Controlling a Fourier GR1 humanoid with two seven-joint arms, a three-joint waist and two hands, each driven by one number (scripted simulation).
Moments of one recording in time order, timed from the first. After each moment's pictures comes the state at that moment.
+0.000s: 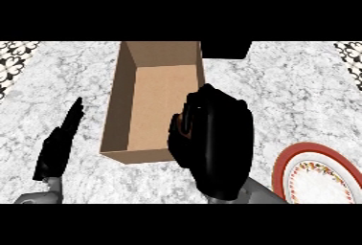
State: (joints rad) left arm -0.03 0.18 0.03 -1.55 -0.20 0.05 0.10; right arm -0.65 -0.01 0.63 -1.81 1.22 0.00 1.17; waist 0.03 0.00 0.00
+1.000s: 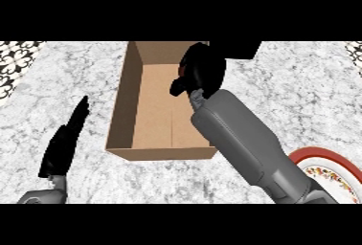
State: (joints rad) left arm -0.05 0.17 0.02 -1.54 -0.21 0.03 0.09; right arm -1.00 -0.01 0.43 -0.98 0.82 -0.31 1.06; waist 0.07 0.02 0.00
